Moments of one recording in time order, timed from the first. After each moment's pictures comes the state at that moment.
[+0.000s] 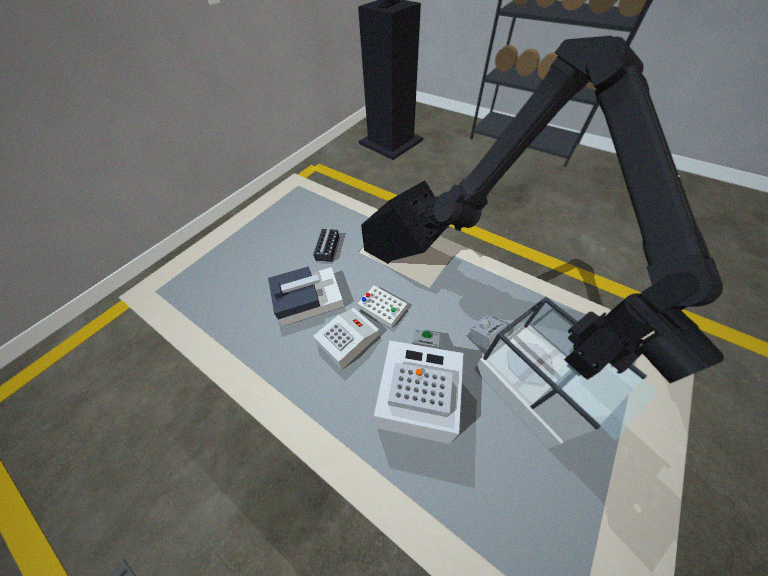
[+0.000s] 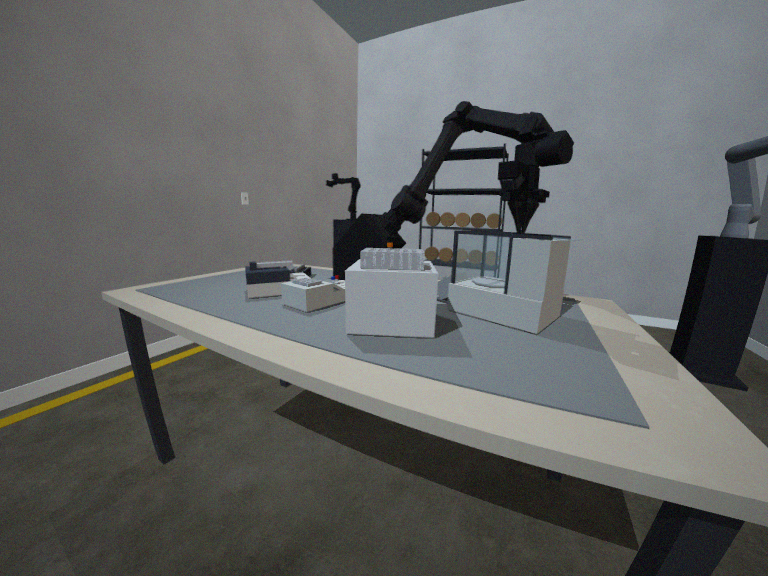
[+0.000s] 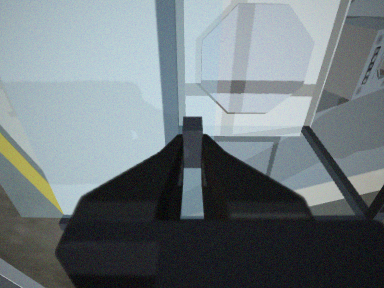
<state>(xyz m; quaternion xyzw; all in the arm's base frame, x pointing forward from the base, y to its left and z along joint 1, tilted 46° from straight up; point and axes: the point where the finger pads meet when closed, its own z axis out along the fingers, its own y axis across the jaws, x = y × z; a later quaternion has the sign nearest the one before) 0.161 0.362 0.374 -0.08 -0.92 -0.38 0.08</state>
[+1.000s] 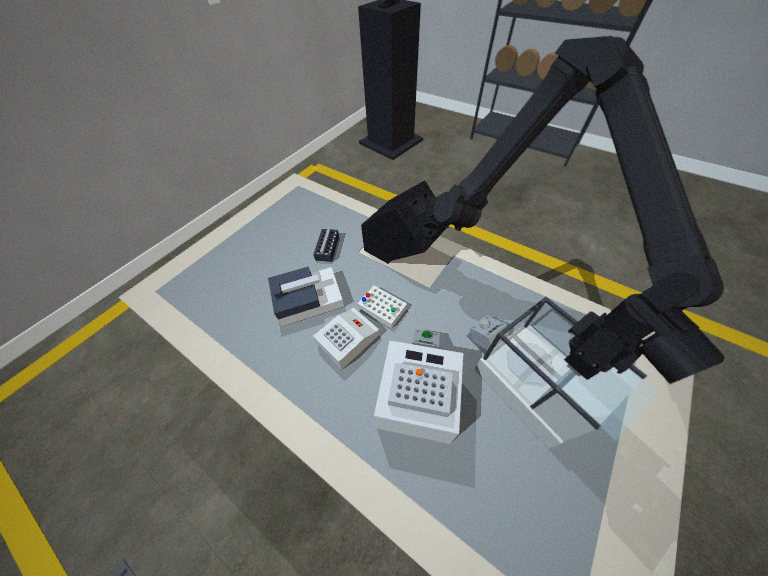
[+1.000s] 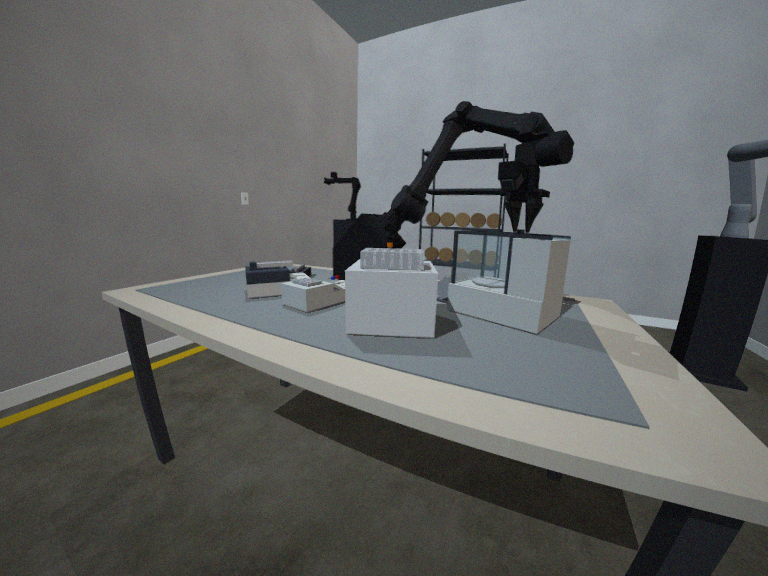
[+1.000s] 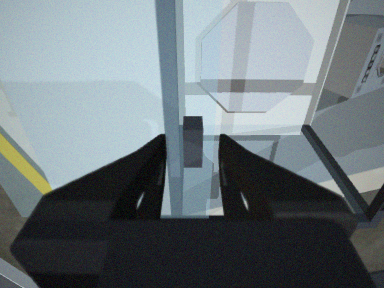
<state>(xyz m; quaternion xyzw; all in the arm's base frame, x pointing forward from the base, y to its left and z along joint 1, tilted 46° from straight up) 0.160 0.362 0.374 -0.08 -0.92 -0.37 0.09</state>
